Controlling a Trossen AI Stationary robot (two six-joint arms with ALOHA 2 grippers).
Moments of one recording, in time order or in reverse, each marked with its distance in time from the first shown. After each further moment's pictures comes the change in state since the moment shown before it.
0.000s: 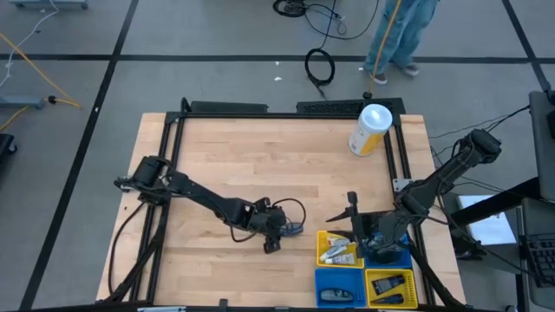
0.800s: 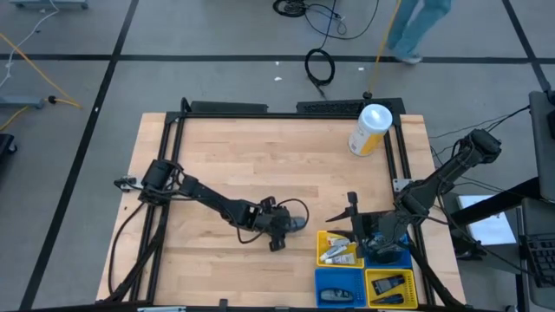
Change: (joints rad) left arm 0.020 0.099 0.001 0.127 -0.049 0.050; right arm 0.000 0.000 0.000 0.000 0.003 0.000
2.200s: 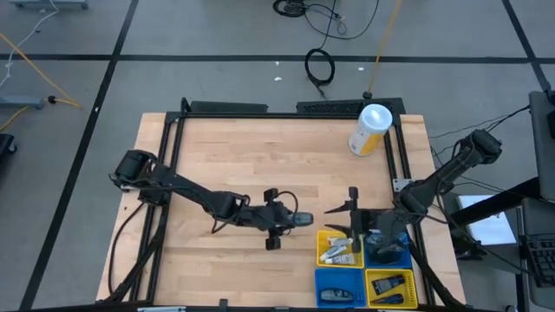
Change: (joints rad) left arm -0.030 -0.253 -0.001 0.055 -0.052 0.259; right arm -0.022 0.000 0.000 0.008 0.076 0.000
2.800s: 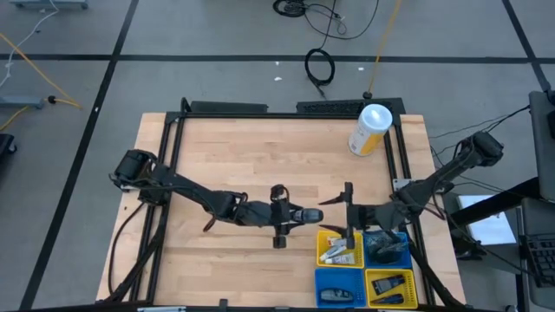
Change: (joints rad) left arm 0.008 -0.001 0.000 0.237 -0.047 0.145; right arm -0.074 0.017 0.000 0.172 -0.058 -0.106
